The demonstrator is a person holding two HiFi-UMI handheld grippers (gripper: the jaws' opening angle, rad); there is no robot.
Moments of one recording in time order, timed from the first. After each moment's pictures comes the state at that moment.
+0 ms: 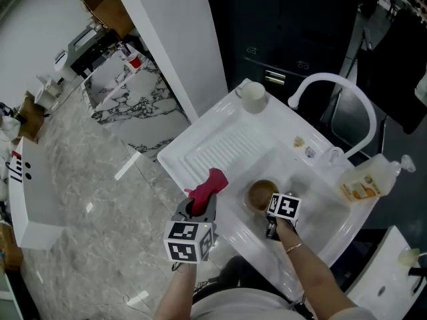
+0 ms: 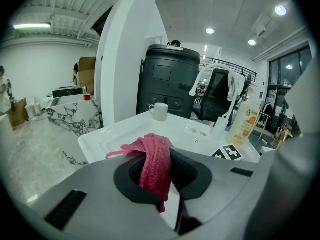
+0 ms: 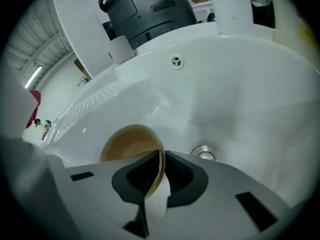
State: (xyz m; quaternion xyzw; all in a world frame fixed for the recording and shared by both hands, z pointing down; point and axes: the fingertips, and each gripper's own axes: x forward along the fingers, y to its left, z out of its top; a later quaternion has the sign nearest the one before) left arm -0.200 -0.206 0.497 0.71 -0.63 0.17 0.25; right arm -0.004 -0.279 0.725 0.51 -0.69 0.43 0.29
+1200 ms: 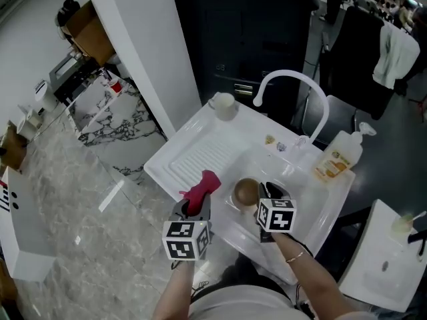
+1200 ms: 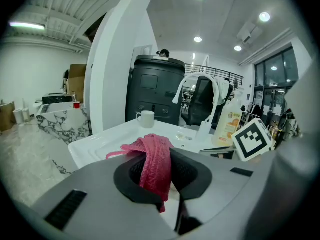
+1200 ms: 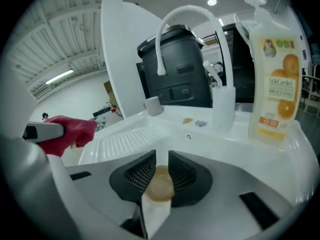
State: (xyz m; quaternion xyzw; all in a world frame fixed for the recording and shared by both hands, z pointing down) left arm -0.160 -0.171 0.466 0.76 -0.60 0.14 0.20; right arm 0.008 -0.238 0.553 0.53 -0.78 0.26 0.17
